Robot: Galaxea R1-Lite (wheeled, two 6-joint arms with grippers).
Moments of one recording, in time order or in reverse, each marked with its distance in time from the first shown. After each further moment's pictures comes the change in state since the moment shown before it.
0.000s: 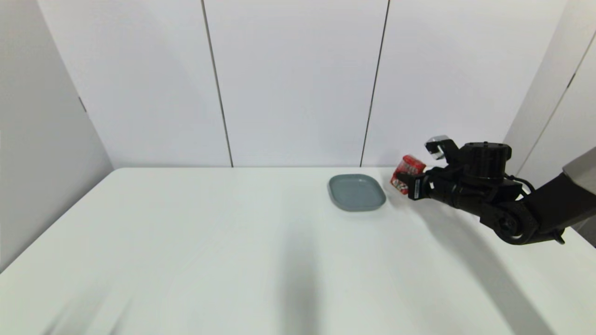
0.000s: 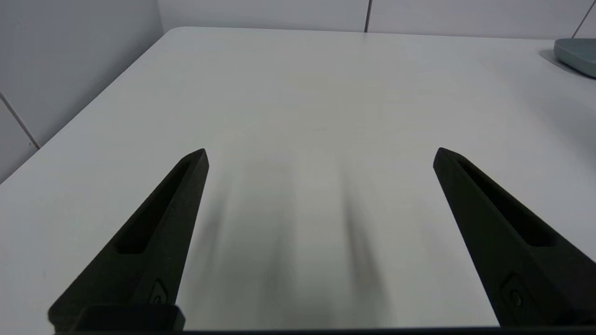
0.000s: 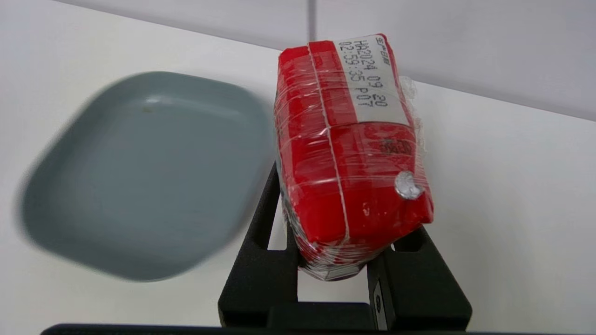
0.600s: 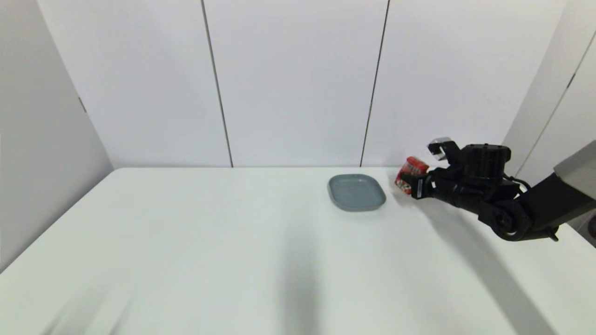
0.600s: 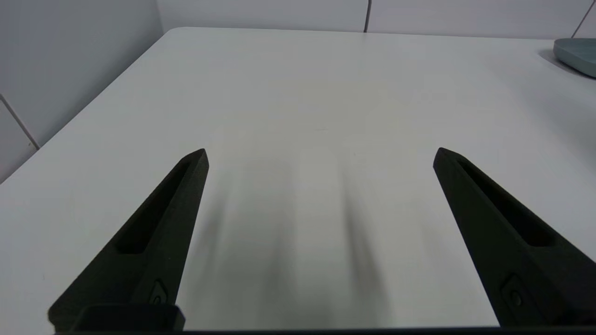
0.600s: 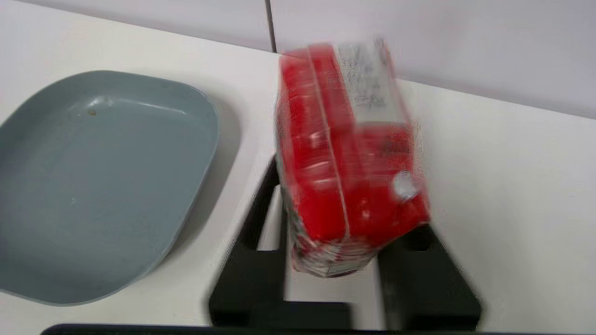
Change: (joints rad) left arm 0.000 0.000 0.000 0.000 0.000 0.000; right arm -0.033 0.051 -0.041 -0.005 0.001 -0.006
